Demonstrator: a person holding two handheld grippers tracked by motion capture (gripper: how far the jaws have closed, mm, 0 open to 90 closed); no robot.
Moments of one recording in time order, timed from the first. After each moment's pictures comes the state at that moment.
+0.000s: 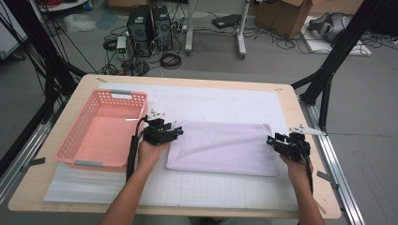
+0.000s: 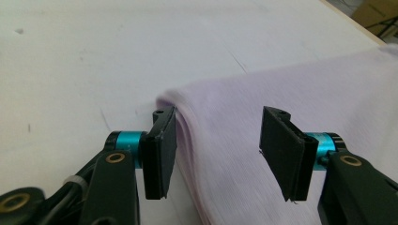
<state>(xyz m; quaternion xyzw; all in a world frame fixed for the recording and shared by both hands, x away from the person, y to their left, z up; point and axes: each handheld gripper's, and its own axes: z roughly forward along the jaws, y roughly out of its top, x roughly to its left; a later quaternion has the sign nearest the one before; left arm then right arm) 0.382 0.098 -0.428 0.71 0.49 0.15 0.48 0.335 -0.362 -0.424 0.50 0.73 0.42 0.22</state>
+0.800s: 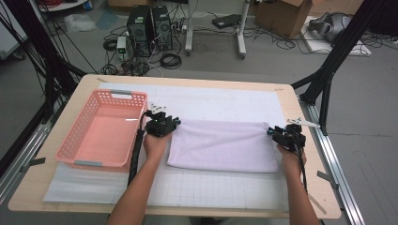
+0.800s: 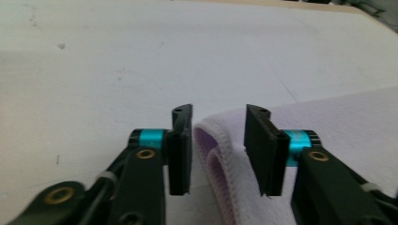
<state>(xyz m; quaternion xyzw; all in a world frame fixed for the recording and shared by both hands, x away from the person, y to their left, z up) 0.405 0.094 -0.440 0.68 0.52 0.19 0.47 0.369 -0.365 -0.436 0.56 0.69 0.40 0.24</state>
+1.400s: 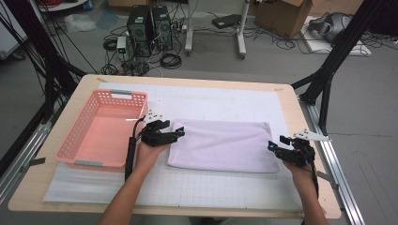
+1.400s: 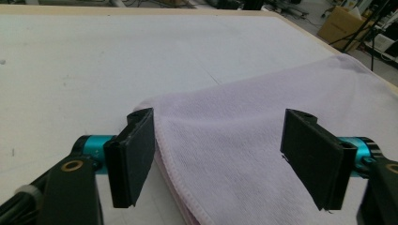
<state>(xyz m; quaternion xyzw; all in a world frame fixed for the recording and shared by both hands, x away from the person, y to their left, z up) 0.362 0.105 -0.428 0.71 0.44 0.15 0.53 0.311 -0.368 -0.420 0.48 0.73 0.43 0.22</state>
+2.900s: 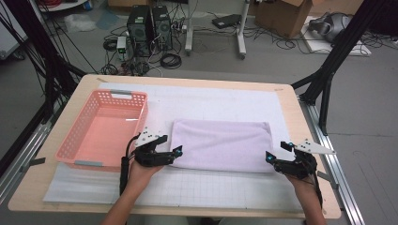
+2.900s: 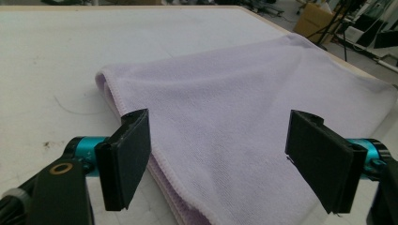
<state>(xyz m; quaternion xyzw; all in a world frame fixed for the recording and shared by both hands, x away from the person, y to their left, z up) 0.304 0.113 -0.430 0.72 0.39 0.14 0.55 0.276 -0.359 -0.415 0.43 0.74 0.47 0.22</state>
